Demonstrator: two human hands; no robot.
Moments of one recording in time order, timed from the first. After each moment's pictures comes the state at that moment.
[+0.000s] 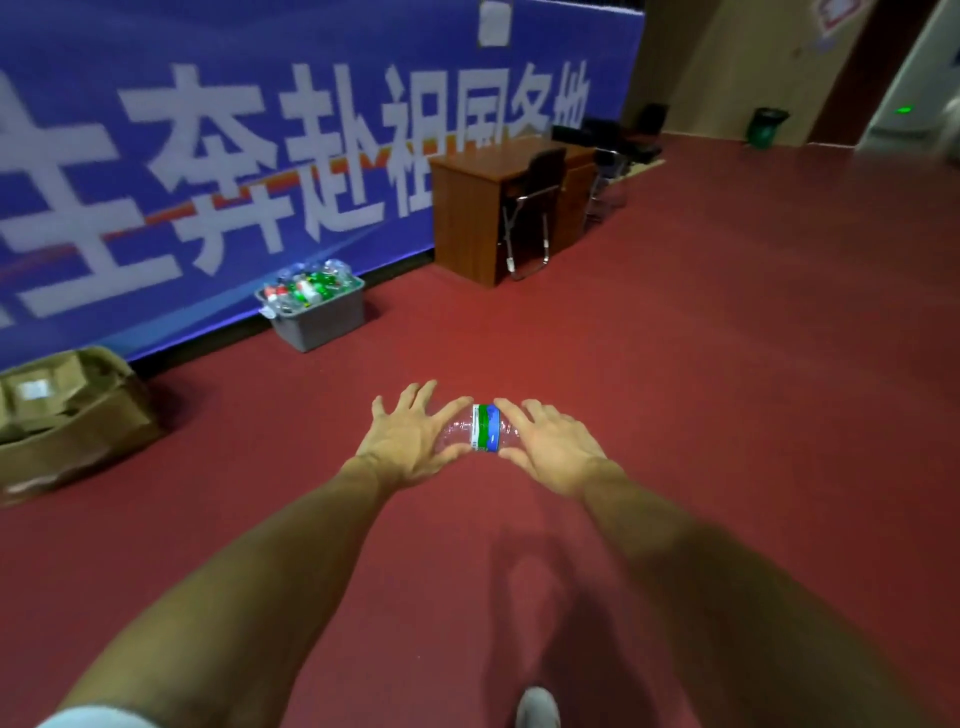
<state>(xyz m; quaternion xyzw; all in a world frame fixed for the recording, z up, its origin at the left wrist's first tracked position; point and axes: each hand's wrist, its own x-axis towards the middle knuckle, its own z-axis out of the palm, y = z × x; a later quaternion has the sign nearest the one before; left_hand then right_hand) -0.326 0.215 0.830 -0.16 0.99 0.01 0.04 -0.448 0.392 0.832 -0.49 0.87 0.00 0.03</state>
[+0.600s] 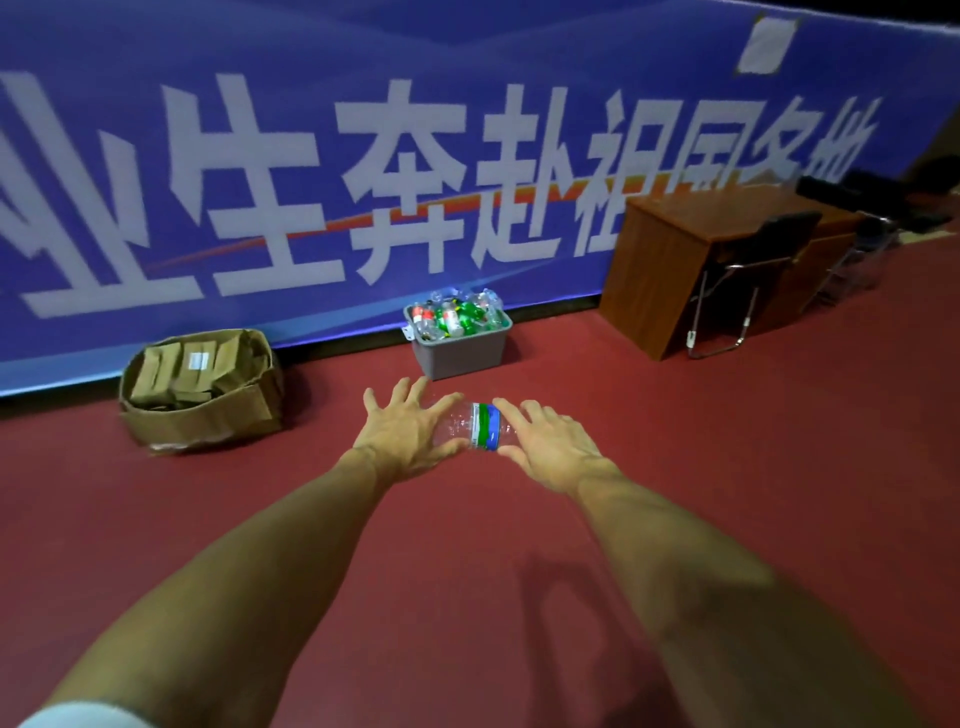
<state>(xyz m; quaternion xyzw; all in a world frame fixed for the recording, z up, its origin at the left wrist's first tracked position) -0.495 -0.152 0.843 -0.39 0.92 0.00 0.04 -0.680 -0.043 0.841 -0.66 0.75 0.02 0.03</state>
